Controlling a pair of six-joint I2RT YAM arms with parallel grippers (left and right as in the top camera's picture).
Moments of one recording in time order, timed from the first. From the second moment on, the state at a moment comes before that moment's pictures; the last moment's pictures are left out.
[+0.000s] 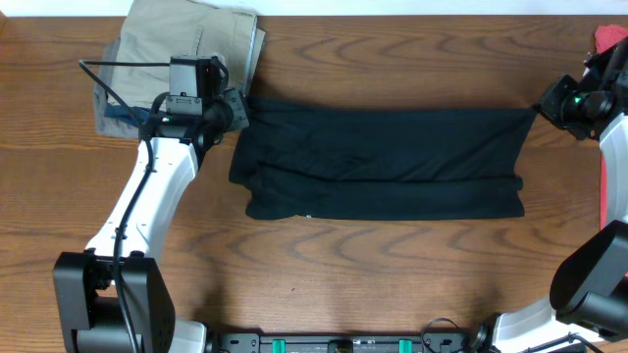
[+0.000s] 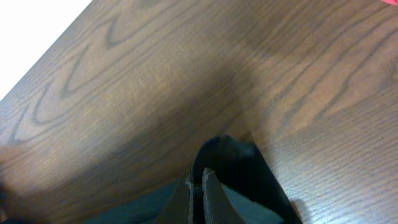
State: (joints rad) left arm -0.09 1.63 1.20 -0.42 0.16 -0.35; right arm -0.37 1.76 1.47 -0.73 -0.28 0.34
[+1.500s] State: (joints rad) left arm -0.08 1.64 1.06 -0.95 0.15 -0.36; right arm -0.38 1.75 1.22 -0.97 -0.11 0.34
